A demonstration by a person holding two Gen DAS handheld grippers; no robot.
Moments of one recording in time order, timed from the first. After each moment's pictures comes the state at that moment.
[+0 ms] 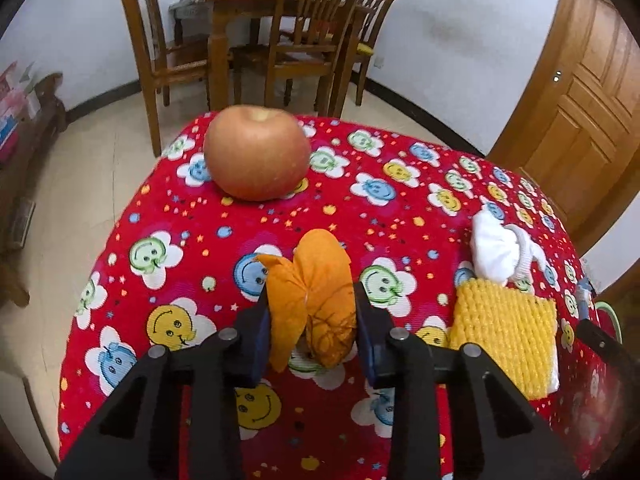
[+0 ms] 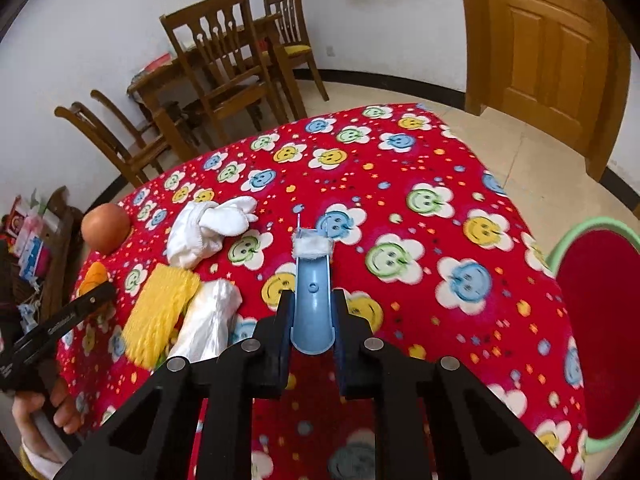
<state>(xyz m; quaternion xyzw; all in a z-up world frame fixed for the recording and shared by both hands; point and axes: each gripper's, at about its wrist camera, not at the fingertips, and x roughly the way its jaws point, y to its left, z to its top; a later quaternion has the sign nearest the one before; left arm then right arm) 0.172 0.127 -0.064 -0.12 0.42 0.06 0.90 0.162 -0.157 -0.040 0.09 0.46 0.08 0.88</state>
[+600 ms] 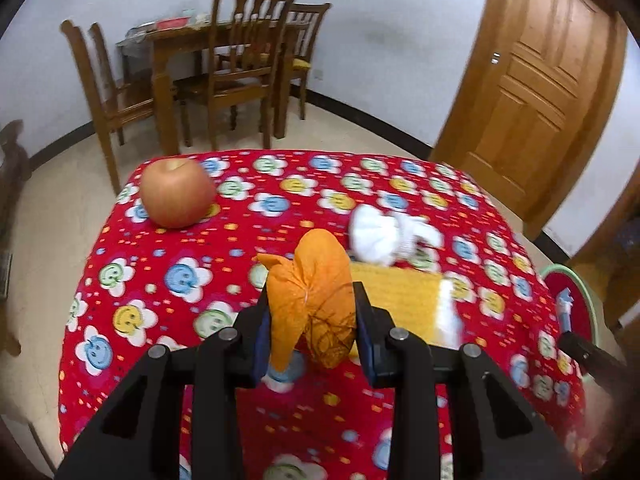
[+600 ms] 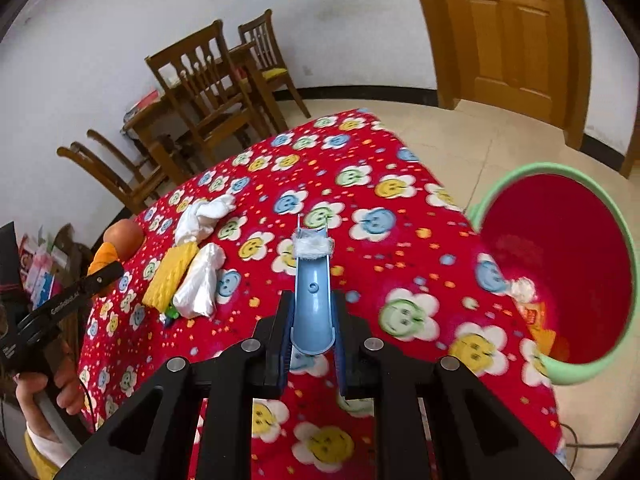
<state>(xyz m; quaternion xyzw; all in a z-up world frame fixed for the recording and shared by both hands) 0.141 0.065 -0.016 -0.08 0.39 -0.04 0.91 0.083 -0.215 -0.015 0.14 0.43 0.06 0.89</state>
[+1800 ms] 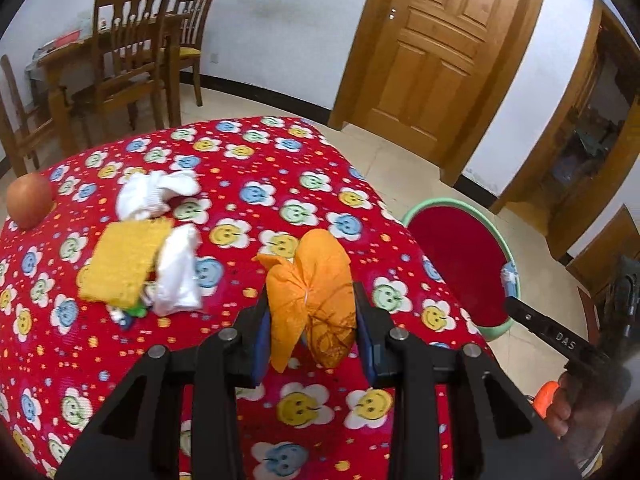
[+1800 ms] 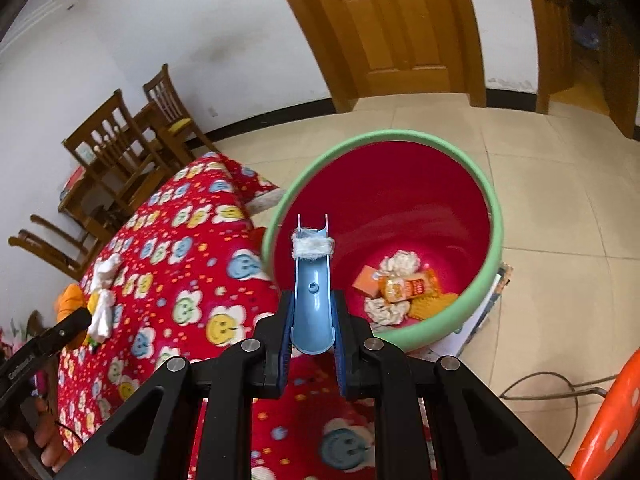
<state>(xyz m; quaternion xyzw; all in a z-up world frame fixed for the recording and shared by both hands) 0.101 -0.104 -0.008 -0.04 0.42 -0.19 0.89 0.008 -0.368 -0.031 0.23 0.41 -0.09 0.88</state>
